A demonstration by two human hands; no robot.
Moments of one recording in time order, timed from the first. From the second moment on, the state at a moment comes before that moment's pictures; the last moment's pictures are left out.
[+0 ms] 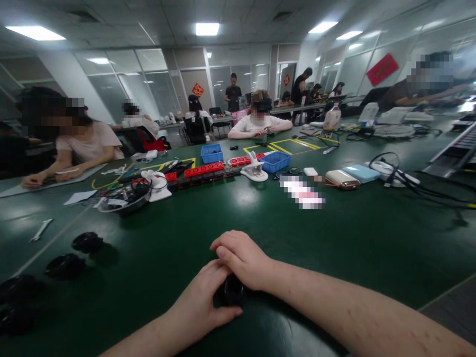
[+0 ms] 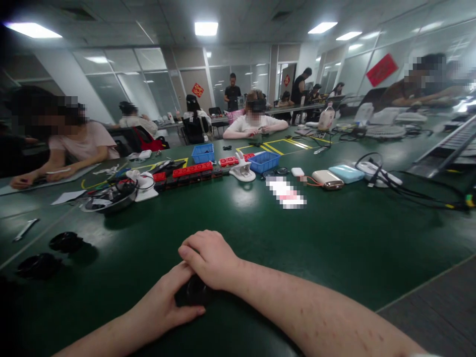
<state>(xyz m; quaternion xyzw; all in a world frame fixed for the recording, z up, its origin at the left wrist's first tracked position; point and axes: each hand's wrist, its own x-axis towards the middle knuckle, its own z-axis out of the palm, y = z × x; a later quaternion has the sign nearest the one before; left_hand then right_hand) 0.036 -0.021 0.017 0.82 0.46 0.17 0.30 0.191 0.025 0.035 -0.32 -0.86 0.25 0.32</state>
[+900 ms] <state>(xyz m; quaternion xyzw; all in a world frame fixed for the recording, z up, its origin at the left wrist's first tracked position) 0.016 -0.011 -0.020 0.85 0.44 0.17 0.21 0.207 0.024 0.013 -0.20 -0.89 0.22 0.36</state>
